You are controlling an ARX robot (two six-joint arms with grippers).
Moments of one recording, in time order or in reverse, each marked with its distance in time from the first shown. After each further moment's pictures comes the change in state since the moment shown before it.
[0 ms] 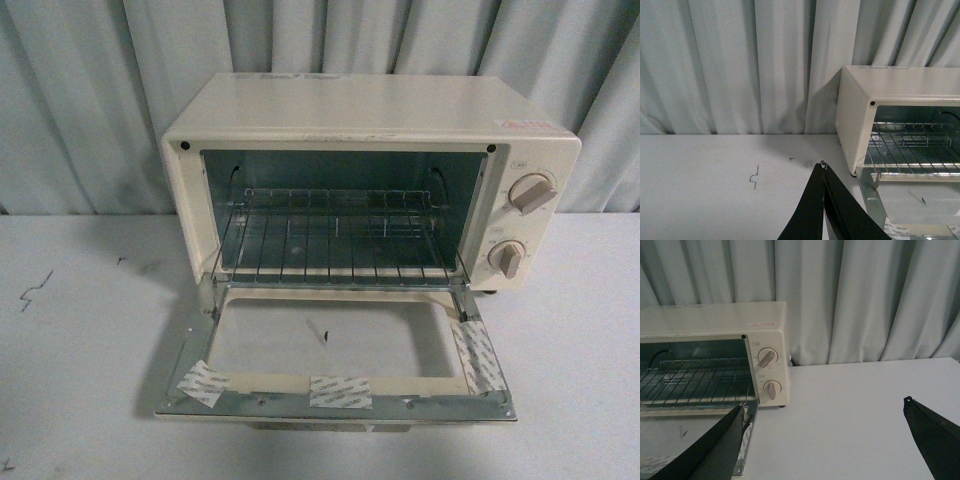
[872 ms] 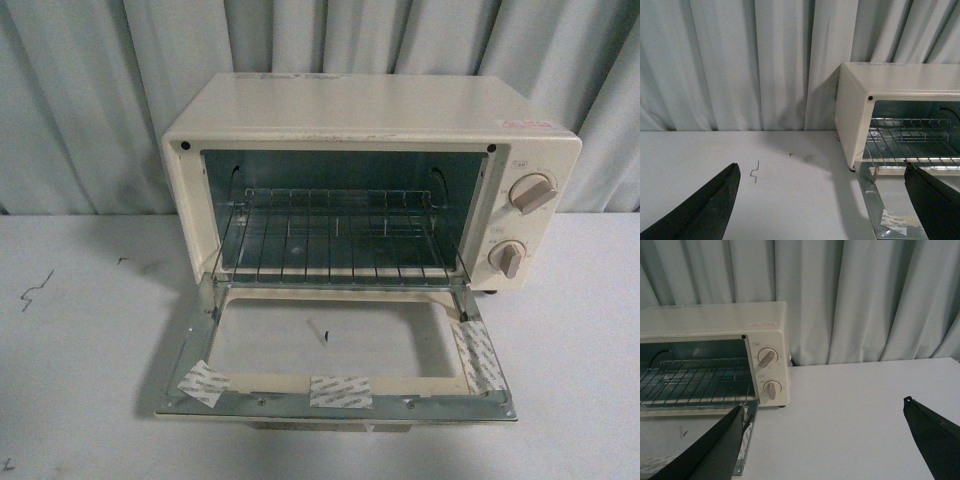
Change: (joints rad) left arm 0.000 -0.171 0.002 -0.182 0.000 0.001; right arm 0.000 0.000 0.000 0.000 0.000 0.000
